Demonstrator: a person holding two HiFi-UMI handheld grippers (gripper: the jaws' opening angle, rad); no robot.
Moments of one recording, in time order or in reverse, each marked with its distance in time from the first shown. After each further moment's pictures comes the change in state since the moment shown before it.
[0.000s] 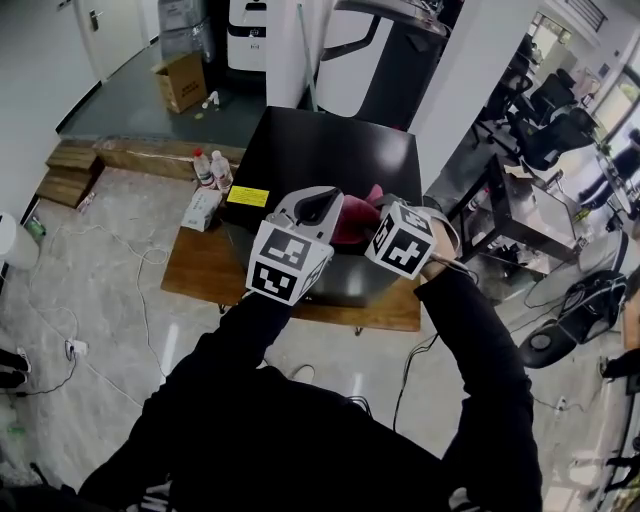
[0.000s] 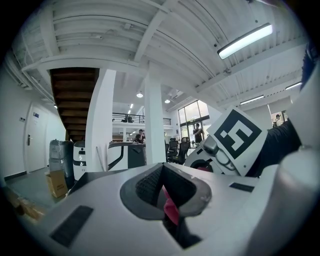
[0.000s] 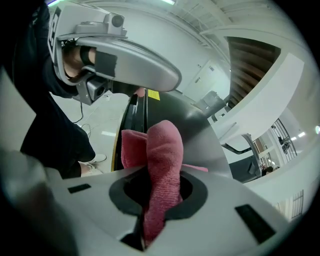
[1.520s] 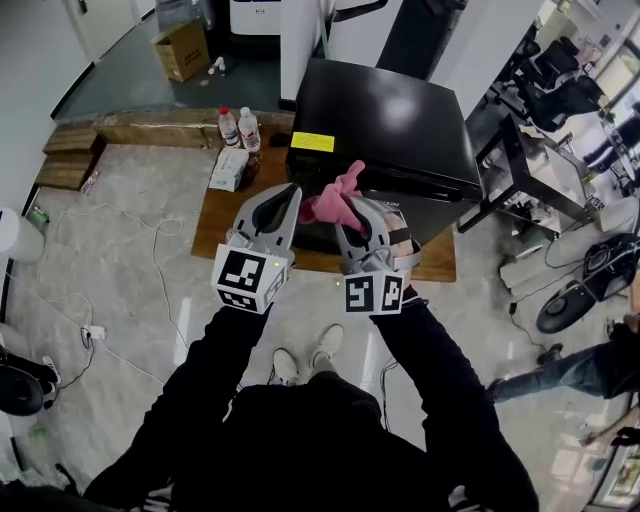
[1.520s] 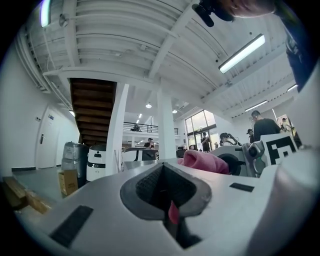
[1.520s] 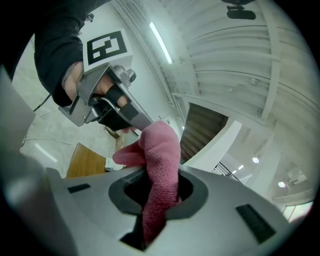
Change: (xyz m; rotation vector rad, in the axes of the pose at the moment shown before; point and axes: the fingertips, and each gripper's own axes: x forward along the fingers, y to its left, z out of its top) left arm -0.200 0.100 -0.094 -0.025 -0.136 0.084; right arm 0.011 0.132 0.188 -0.037 -0.502 -0.723
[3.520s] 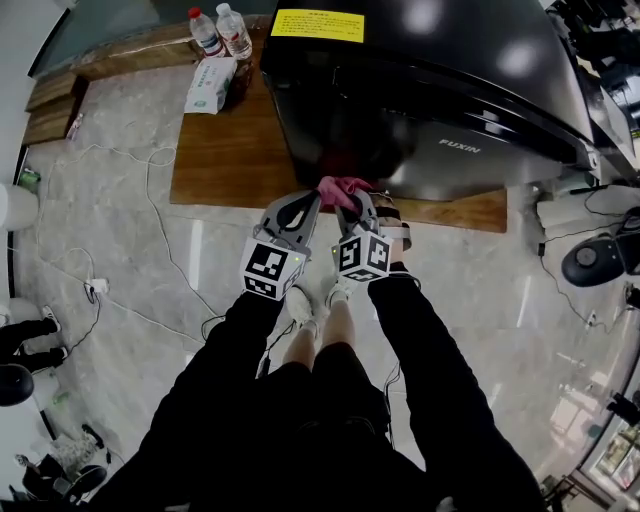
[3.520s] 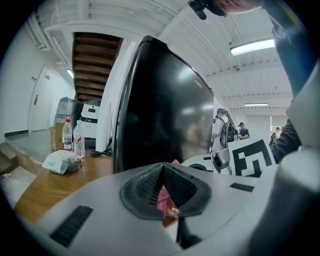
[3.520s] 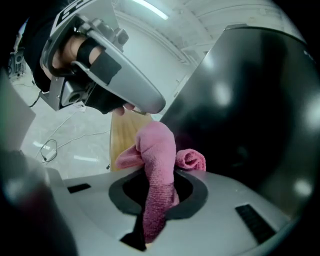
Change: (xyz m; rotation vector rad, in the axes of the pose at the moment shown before) left arm 0.024 -0.028 -0.352 -0.175 0.310 -0.110; right arm 0.069 0.300 -0.256 0.231 0.332 0.371
